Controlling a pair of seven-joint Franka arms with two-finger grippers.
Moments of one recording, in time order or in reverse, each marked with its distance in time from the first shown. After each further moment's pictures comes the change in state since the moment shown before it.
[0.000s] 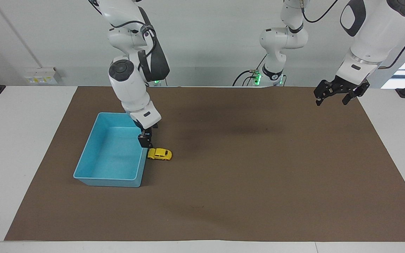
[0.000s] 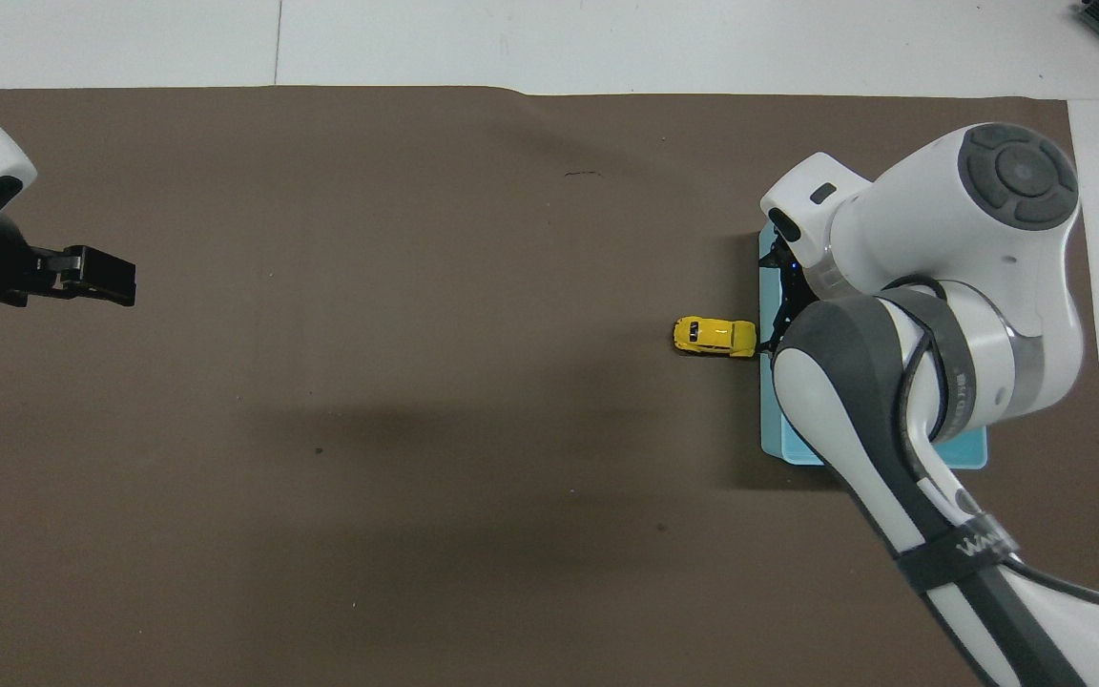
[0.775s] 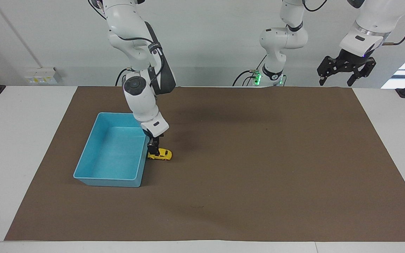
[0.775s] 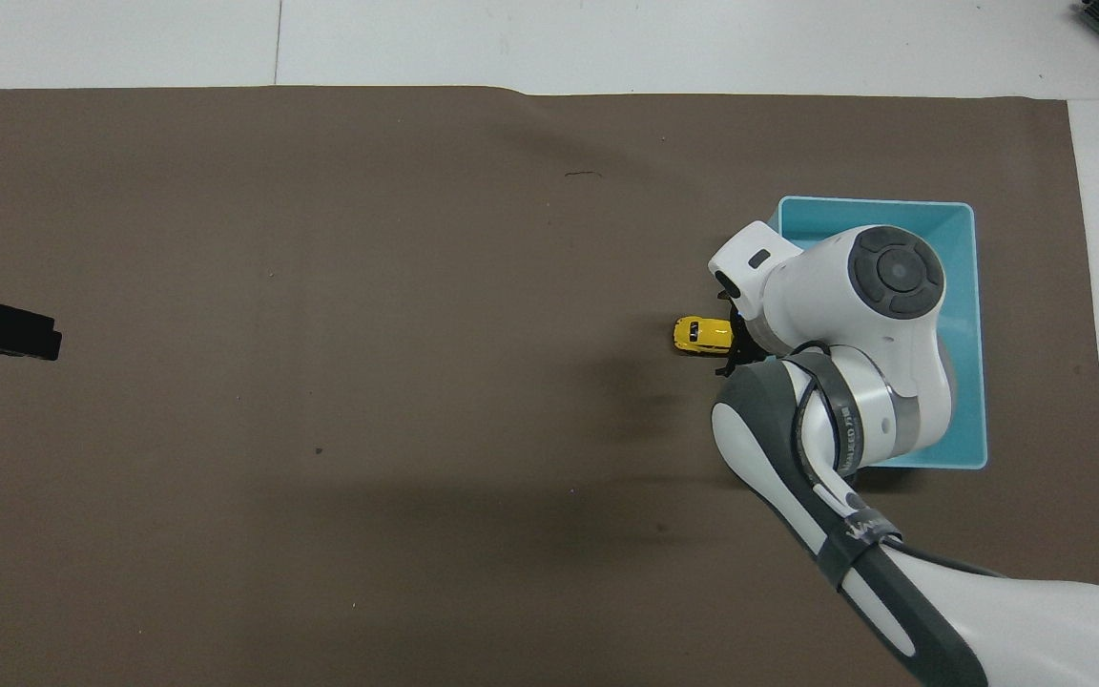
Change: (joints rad) left arm 0.000 -0.094 -0.001 0.007 -0.002 -0.070 0.092; right arm 0.020 0.057 0.000 -0.184 -0.015 0.293 -0.001
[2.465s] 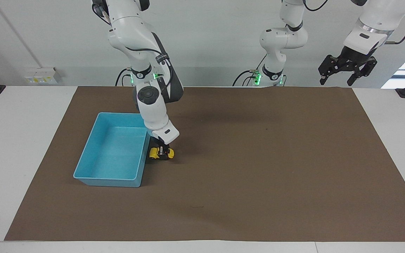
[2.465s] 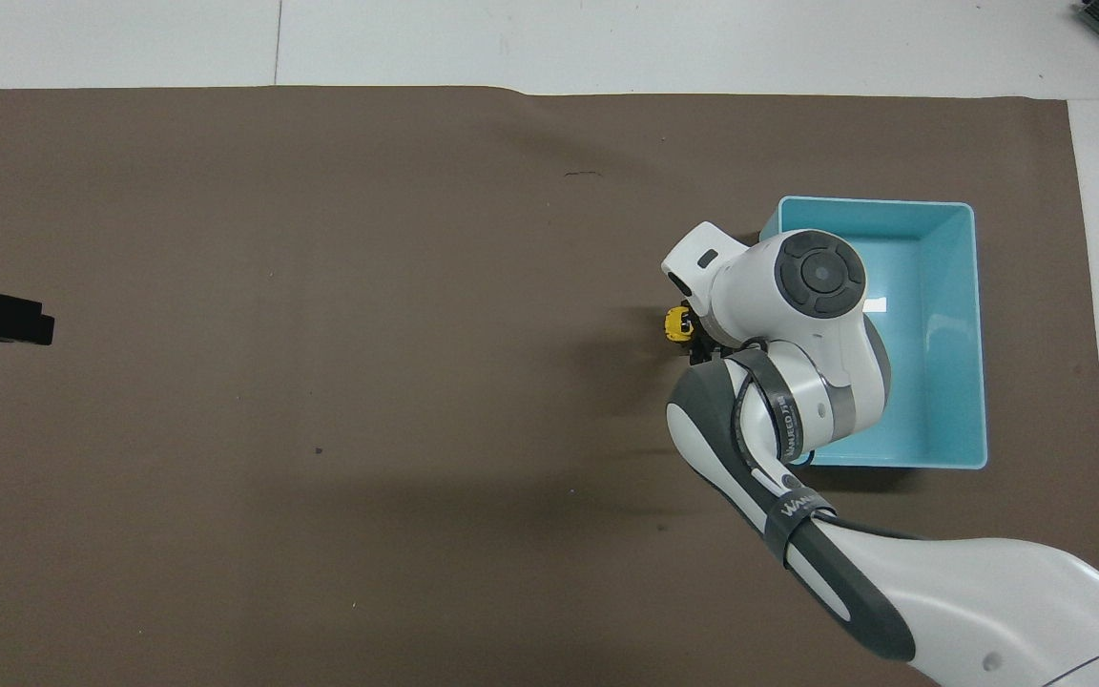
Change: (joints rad) left arm 0.051 0.000 -0.028 -0.003 -0.039 0.067 -0.019; right arm 0.053 0.074 0.000 0.102 -0.053 -0.017 0.027
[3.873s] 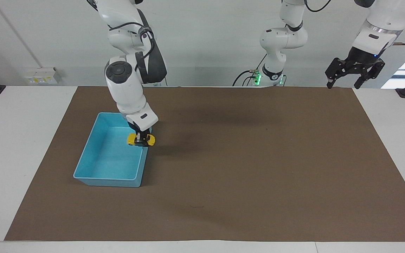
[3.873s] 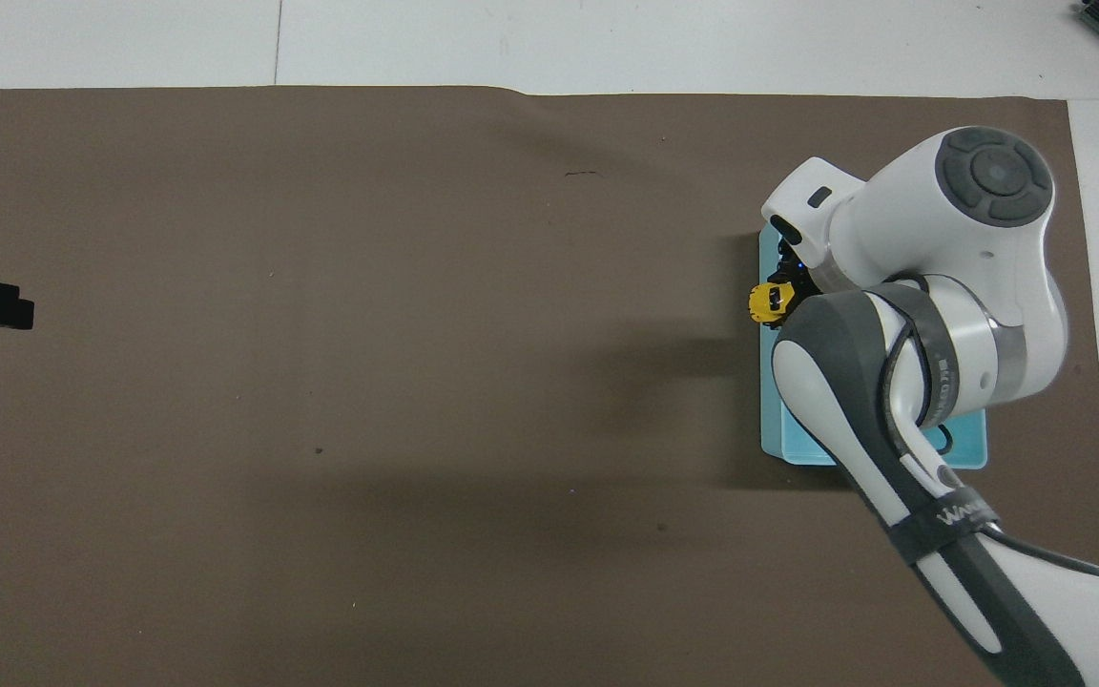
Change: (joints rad) left arm 0.026 0.004 0.004 -0.004 0.000 0.013 0.000; right arm -0.128 -0.116 -0.007 0.131 -0.001 -0.351 -0.134
